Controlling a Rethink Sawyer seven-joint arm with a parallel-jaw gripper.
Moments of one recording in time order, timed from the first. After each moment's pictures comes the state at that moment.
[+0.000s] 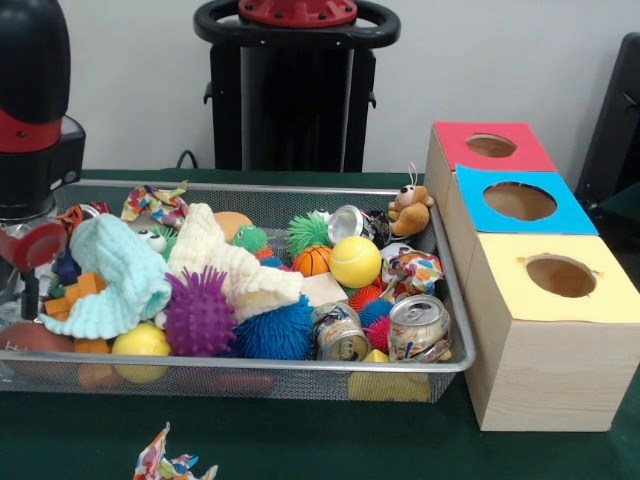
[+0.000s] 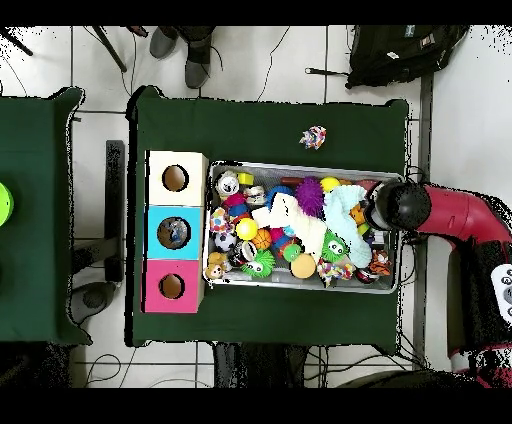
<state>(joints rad) -0.72 -0.44 0.23 1.24 -0.61 0.72 2.25</state>
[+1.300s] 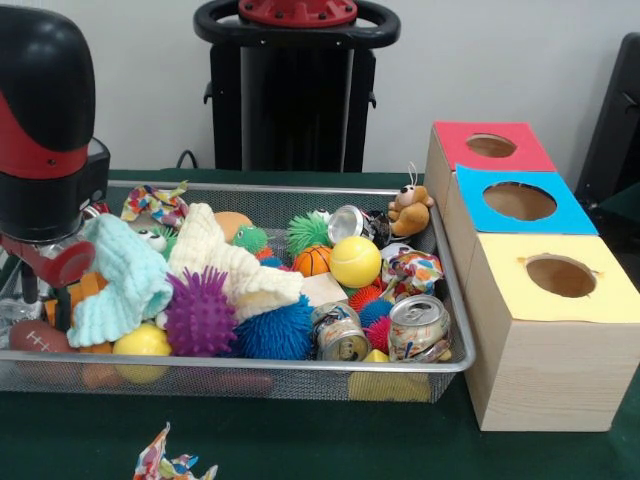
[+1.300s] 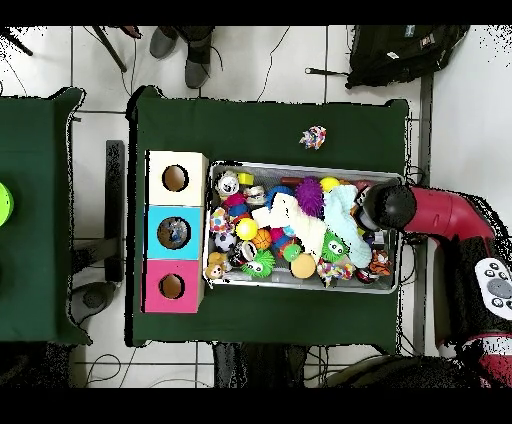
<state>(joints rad) -0.71 -0.39 0.23 1.24 -0.61 0.73 2.24</state>
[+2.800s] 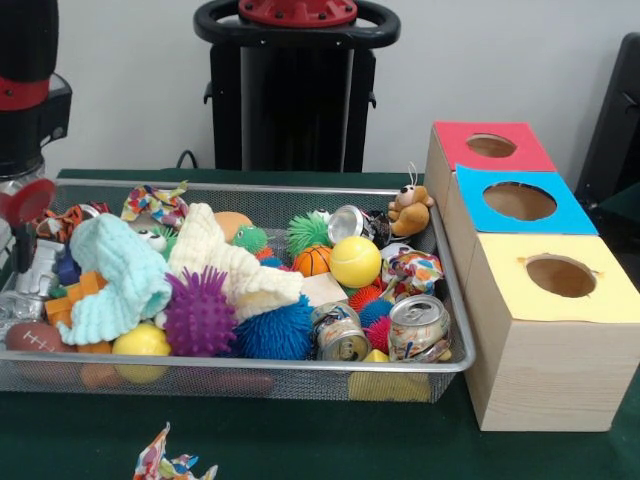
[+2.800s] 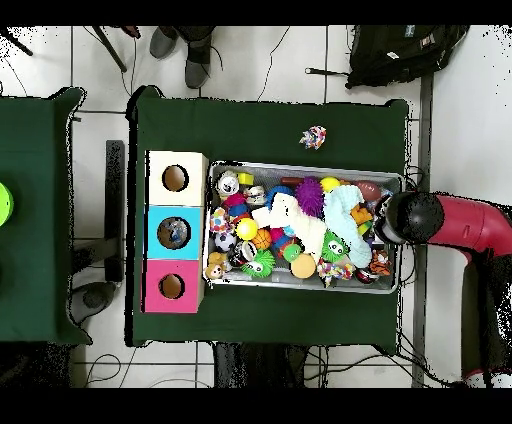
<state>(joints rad) -0.74 -0.52 0.22 1.31 -0.63 0.79 2.16</state>
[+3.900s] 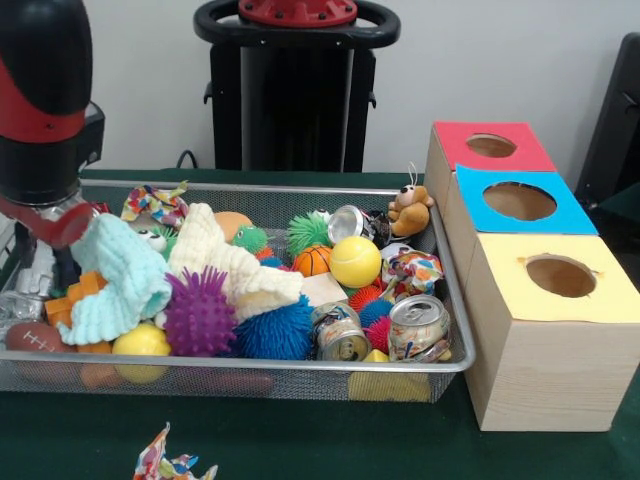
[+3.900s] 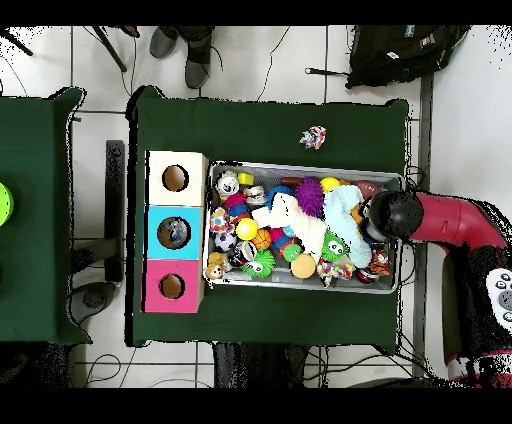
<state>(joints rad) -0.71 -0.47 0.22 1.31 -0.63 0.79 2.16</state>
